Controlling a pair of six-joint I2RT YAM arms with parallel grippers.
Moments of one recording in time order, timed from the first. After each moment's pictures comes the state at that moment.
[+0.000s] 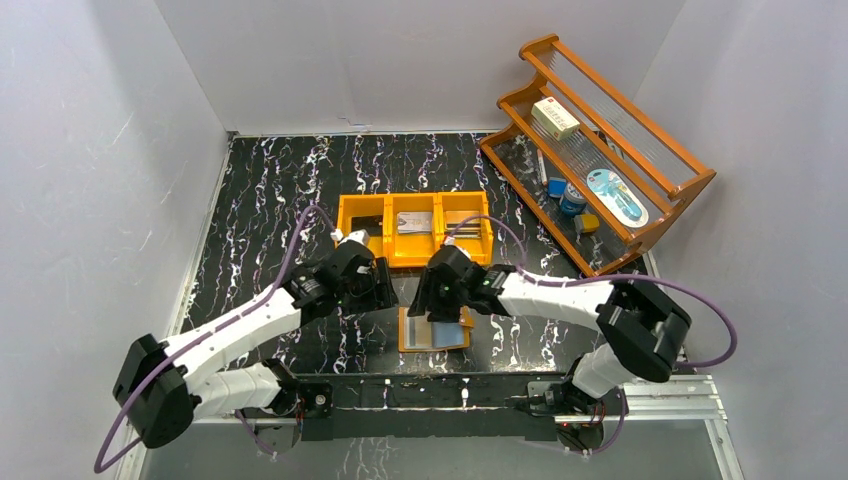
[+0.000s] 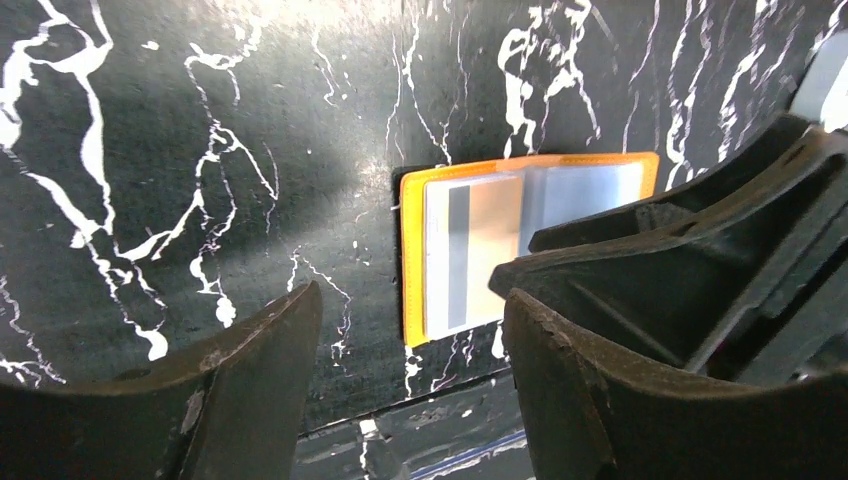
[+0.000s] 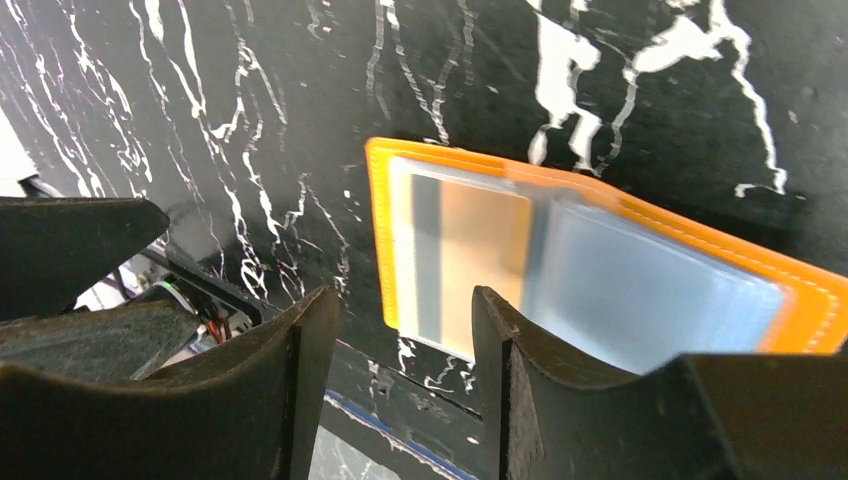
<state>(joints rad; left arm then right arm) -0.79 1.12 0.73 -0.56 -0.06 -0.83 1.00 1.48 0.77 -0.20 -0.09 1.10</state>
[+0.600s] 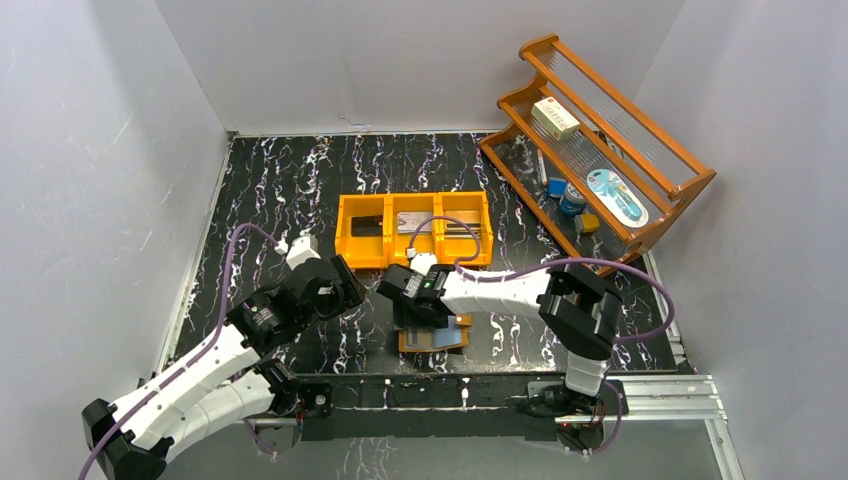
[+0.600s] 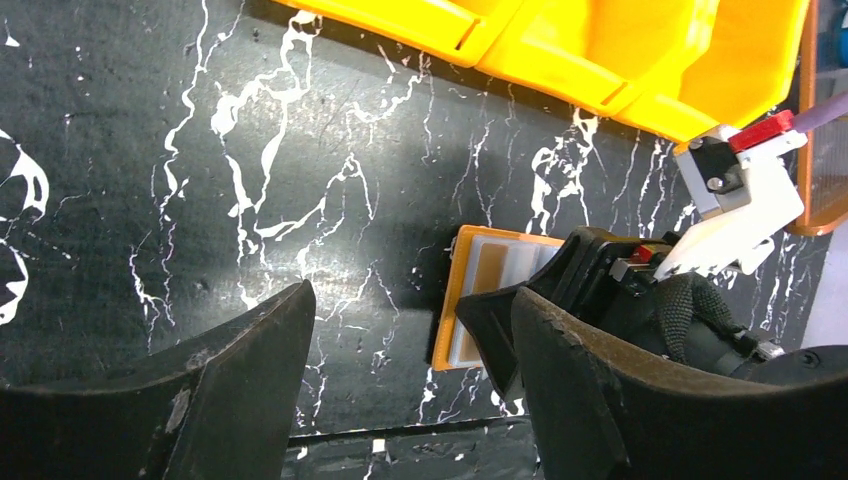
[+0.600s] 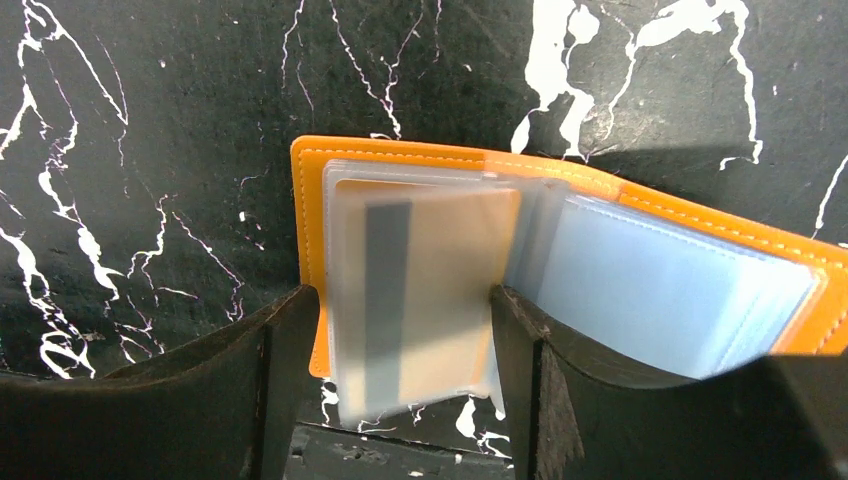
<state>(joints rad) -0.78 0.74 0.67 -0.74 -0.35 -1.01 1.19 1.78 1.17 -0.64 0.23 1.06</state>
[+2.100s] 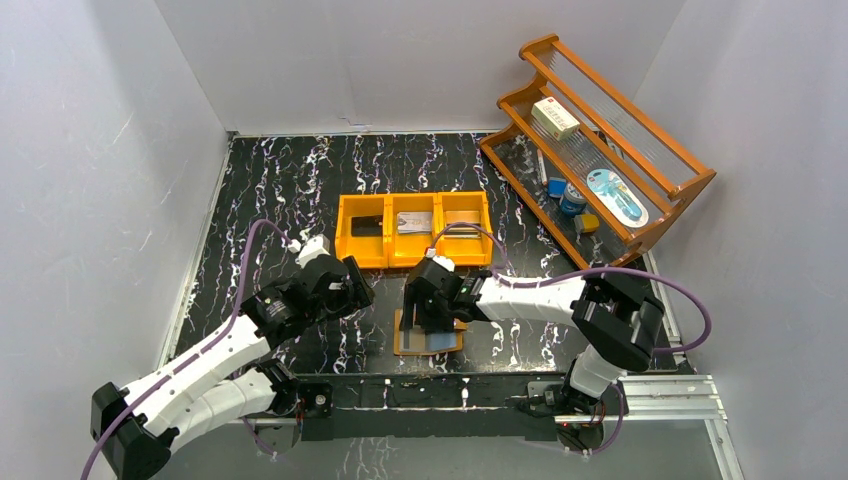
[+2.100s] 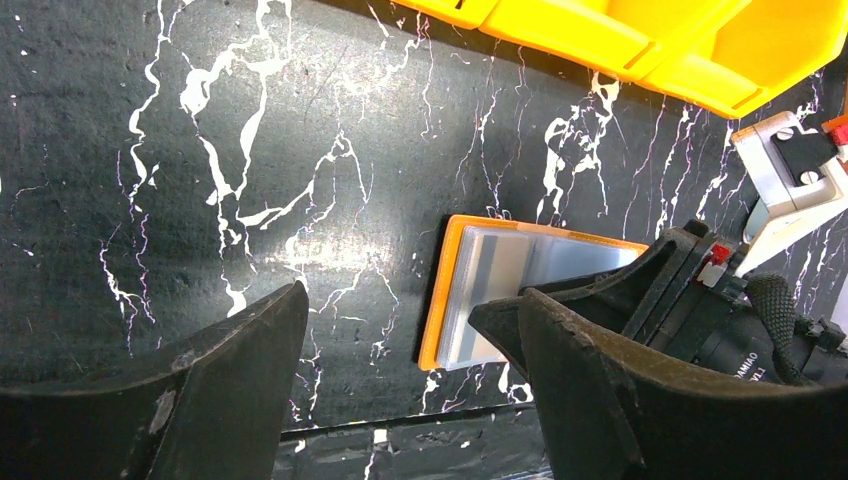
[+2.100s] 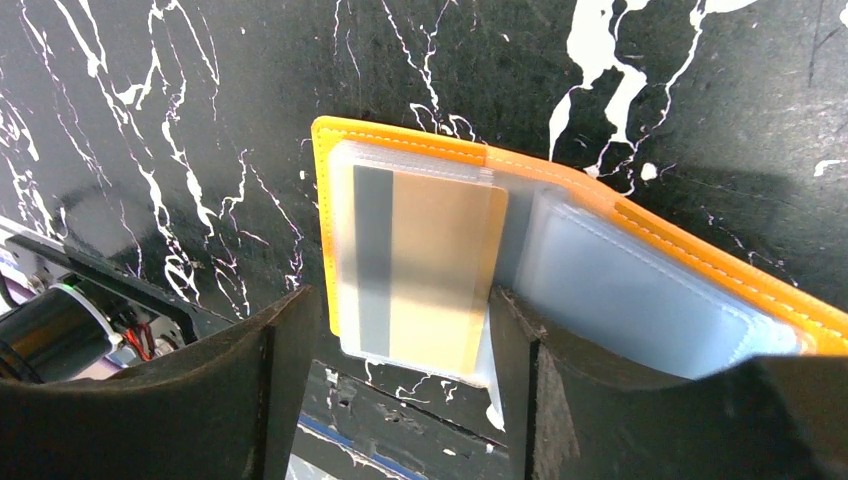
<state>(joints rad) -0.78 0.83 0.66 -0.71 -0.29 -1.00 1.12 1.61 0.90 -0.32 0.02 1.08</state>
